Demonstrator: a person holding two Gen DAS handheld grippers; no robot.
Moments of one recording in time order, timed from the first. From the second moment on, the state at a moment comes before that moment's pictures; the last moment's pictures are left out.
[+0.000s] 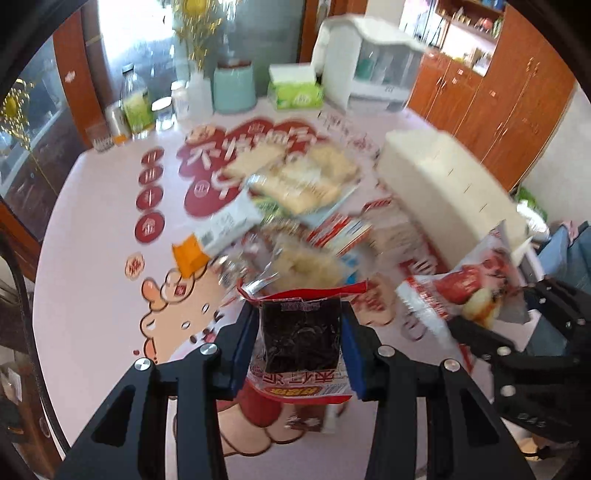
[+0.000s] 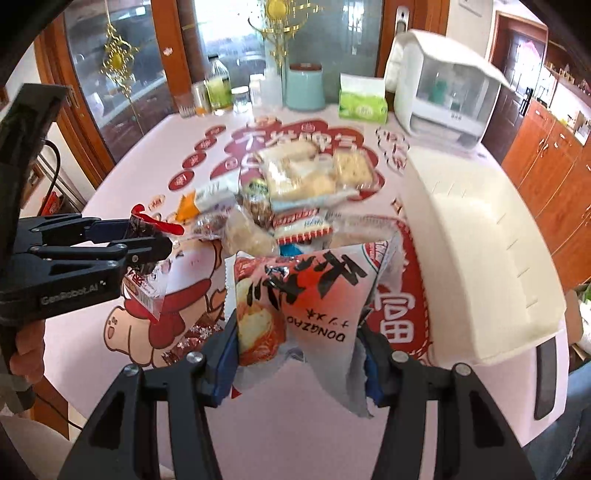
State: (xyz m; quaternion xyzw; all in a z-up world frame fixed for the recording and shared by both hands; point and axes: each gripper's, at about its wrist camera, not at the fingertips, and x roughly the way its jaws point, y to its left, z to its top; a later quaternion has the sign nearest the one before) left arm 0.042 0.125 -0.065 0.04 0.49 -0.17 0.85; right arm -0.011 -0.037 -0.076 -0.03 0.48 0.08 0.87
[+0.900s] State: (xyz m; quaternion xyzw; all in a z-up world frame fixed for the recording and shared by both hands) left arm 0.135 -0.202 -0.030 0.05 0.47 -0.14 0.87; right arm 0.041 -0.305 -0.055 -0.05 0.45 -0.02 0.89
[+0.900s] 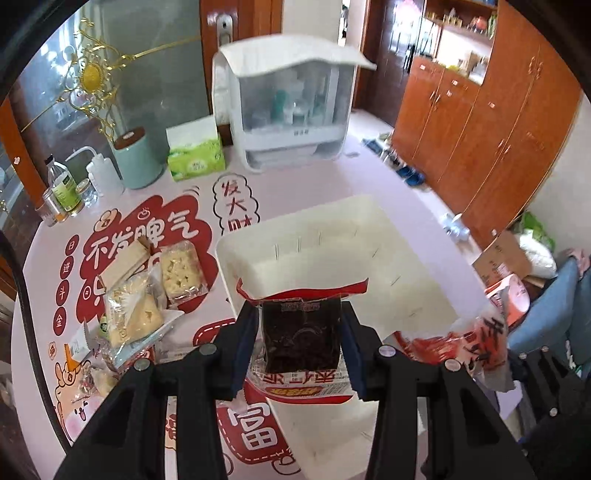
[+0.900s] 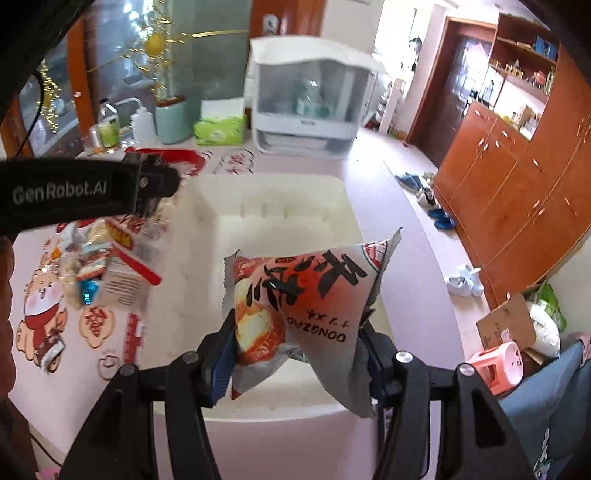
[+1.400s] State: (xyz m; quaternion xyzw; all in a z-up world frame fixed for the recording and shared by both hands) left arm 0.157 -0.215 -0.071 0.05 0.51 -0.11 0.85; right arm 0.071 -0.326 -0.095 0.00 0.51 0.03 0.86
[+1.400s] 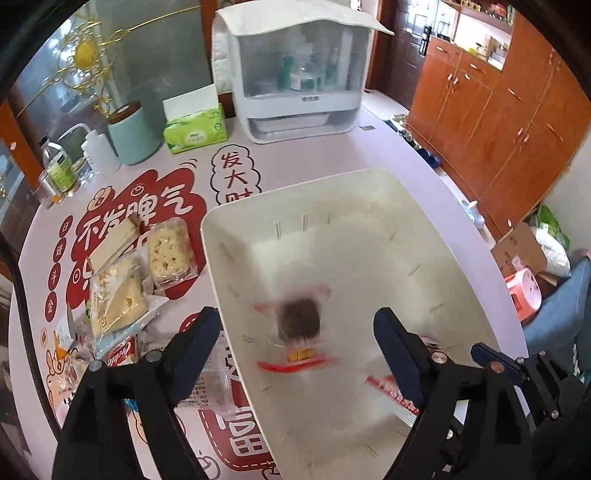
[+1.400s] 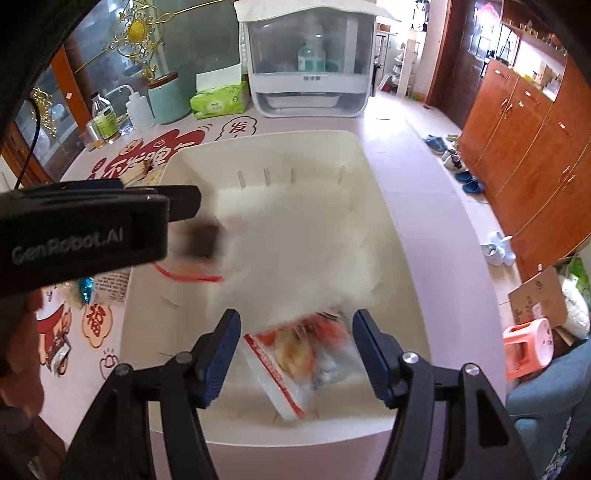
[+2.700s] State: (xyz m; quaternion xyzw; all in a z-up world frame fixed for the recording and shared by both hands) left arm 0.027 -0.034 -0.005 -0.02 0.44 0.00 0.90; right arm 0.033 -0.274 -0.046 0.01 0.47 0.06 0.88
